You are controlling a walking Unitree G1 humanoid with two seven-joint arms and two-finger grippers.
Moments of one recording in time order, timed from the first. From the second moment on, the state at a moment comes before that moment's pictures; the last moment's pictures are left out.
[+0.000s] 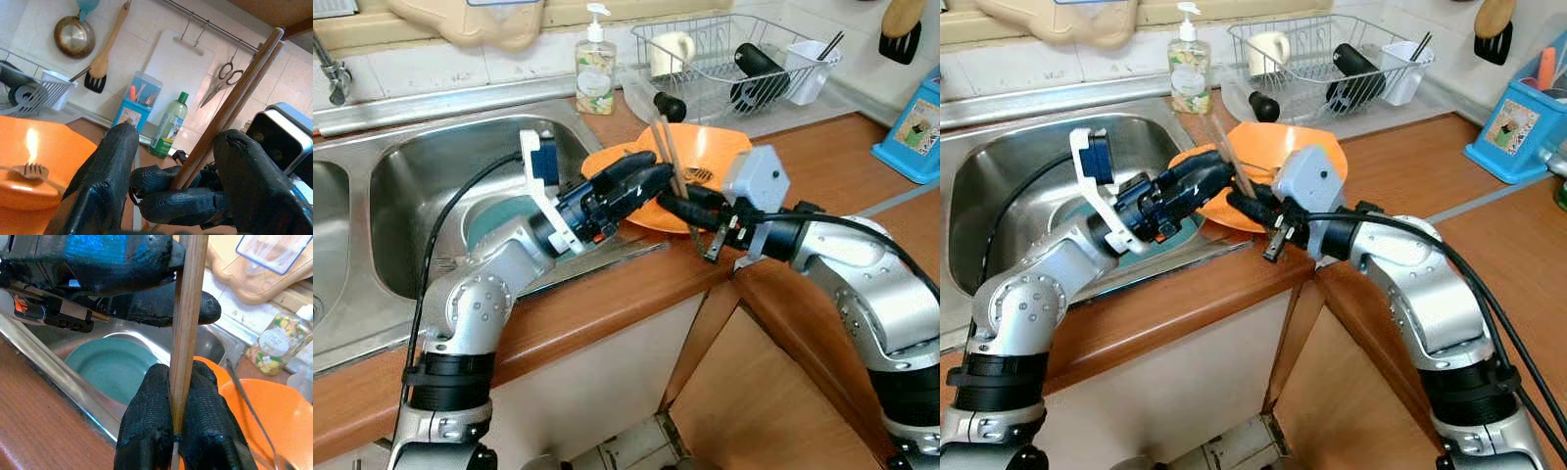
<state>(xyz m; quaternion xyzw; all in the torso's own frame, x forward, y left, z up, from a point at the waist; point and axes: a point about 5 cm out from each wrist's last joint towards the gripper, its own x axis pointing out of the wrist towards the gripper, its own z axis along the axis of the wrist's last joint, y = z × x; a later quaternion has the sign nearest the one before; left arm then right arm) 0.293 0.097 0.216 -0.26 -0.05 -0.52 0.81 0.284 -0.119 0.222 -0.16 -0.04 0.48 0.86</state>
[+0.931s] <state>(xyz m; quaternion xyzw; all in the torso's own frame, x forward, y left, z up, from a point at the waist) 0.288 0.083 0.209 -0.18 -0.04 -0.54 0.82 0.276 -0.094 0.217 -0.14 -0.03 0.51 0.85</state>
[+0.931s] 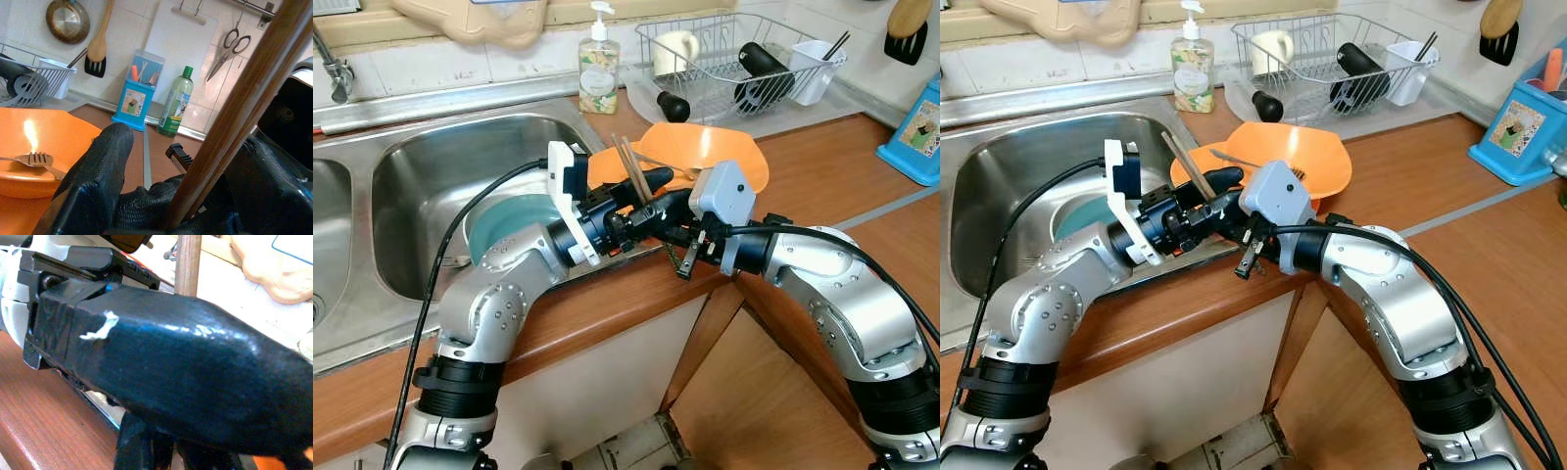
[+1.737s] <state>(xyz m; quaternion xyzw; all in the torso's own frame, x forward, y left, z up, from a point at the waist) 0.295 0.083 0.213 -0.25 -0.06 -0.51 0.82 0.280 -0.095 0.215 -0.13 -0.02 0.48 0.87</state>
